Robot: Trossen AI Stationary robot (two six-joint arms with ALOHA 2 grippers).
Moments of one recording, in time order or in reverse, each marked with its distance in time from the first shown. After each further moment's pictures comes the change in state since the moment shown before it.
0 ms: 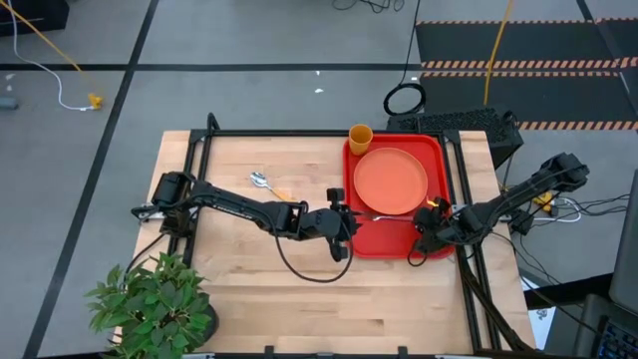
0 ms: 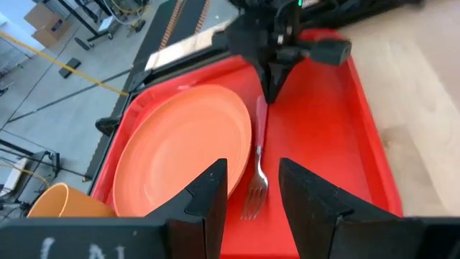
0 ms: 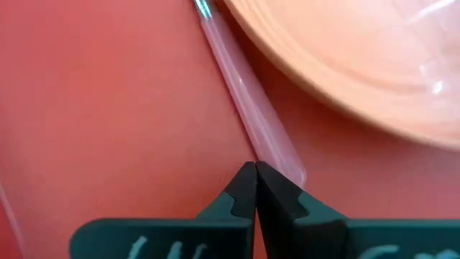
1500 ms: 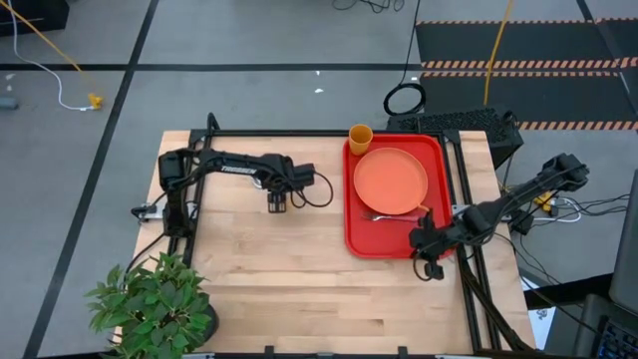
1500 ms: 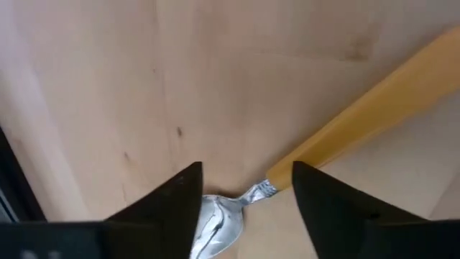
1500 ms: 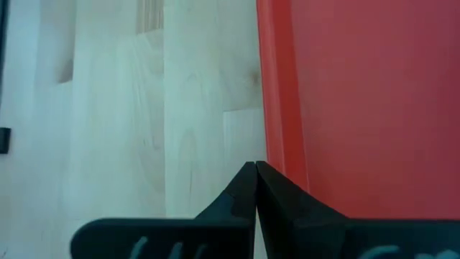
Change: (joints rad) left arm 0.446 0.000 -0.194 -0.884 0.102 -0.056; right arm 0.039 -0.031 0.142 0.132 -0.529 -0.225
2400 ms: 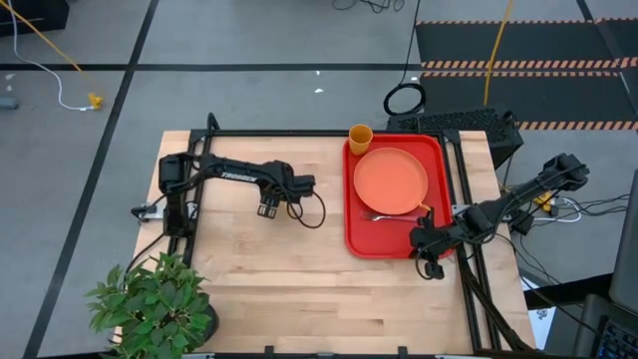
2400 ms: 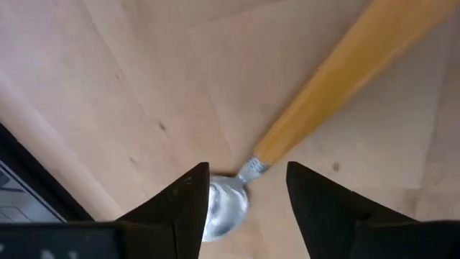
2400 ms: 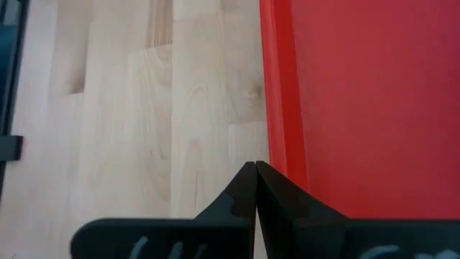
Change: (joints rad) left arm -0.072 -0.003 -0.018 -0.060 -0.078 0.224; right arm -0.001 -0.027 0.000 0.014 0.012 -0.009
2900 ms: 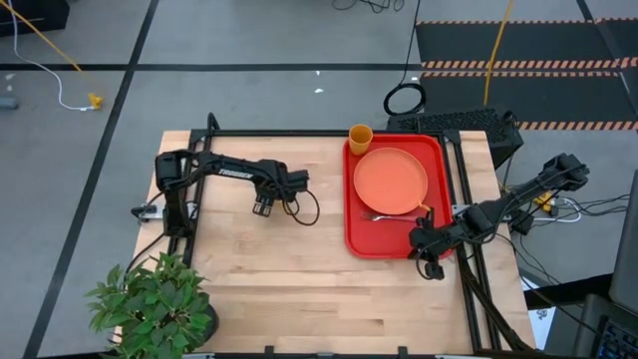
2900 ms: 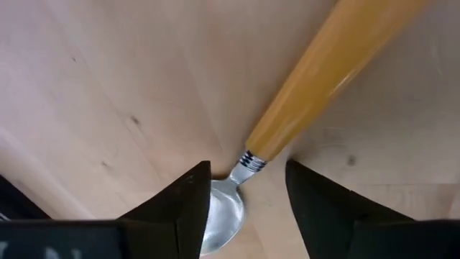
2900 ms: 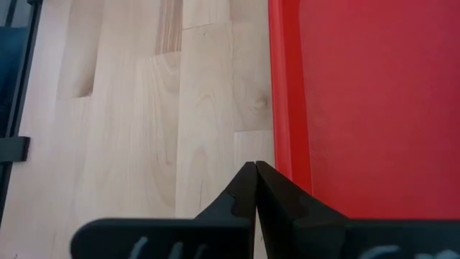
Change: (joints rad) left arm 0.064 -0.009 -0.103 0.115 0.045 0.089; right arm 0.000 0.000 0.000 0.023 -0.001 -0.026
